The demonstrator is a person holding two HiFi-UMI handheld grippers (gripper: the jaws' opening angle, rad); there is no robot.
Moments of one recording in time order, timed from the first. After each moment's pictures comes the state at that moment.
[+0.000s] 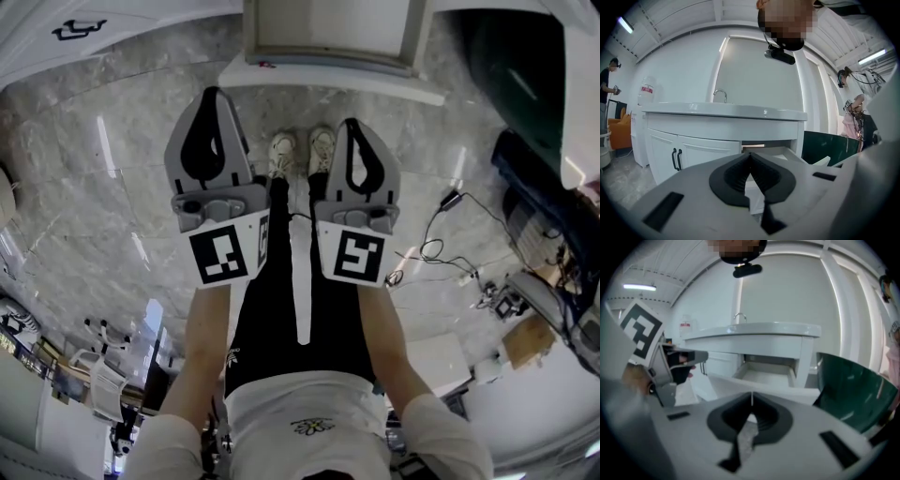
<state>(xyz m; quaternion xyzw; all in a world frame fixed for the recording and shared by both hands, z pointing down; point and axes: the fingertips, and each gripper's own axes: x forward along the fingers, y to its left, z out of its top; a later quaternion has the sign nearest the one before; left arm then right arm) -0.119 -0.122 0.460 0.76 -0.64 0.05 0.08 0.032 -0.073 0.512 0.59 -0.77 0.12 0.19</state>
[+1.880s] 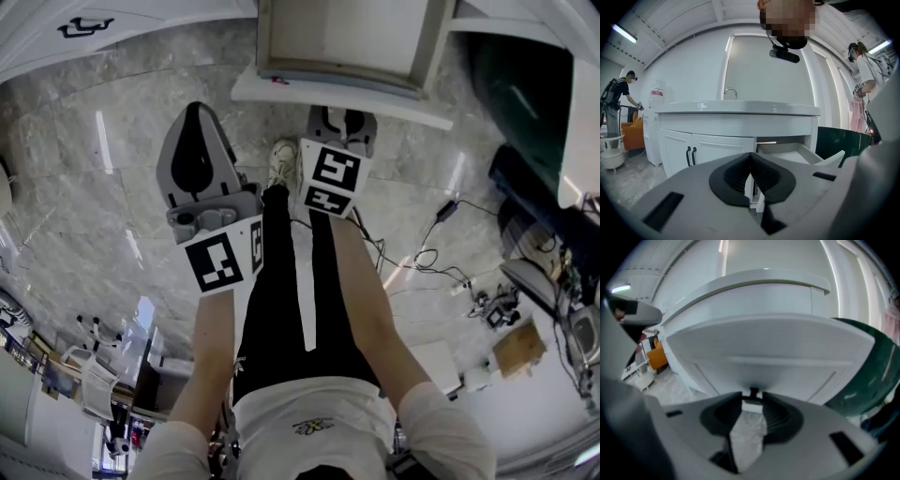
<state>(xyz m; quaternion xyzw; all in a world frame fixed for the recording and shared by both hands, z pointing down) -0.158 -0.123 0.474 0.72 -0.69 0.07 0.08 0.014 -0.134 0.629 0.61 -0.72 0.23 0.25</state>
